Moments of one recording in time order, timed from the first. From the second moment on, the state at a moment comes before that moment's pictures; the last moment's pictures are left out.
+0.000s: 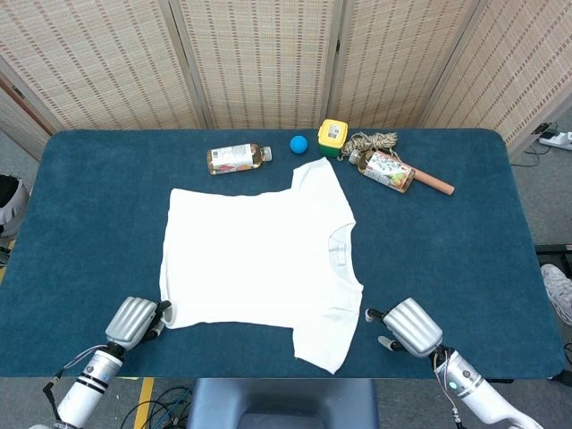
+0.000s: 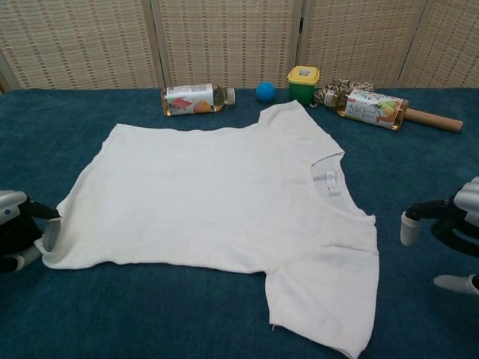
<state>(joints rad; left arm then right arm) -0.35 -1.52 0.05 -1.30 1.55 1.19 -0.03 0.32 -1.47 -0.08 -1.24 -1.89 1.31 0.03</state>
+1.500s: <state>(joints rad) -0.34 -1.53 0.05 -1.26 1.53 1.20 -0.06 0.45 -1.66 -0.10 -1.10 -1.80 1.21 0.04</state>
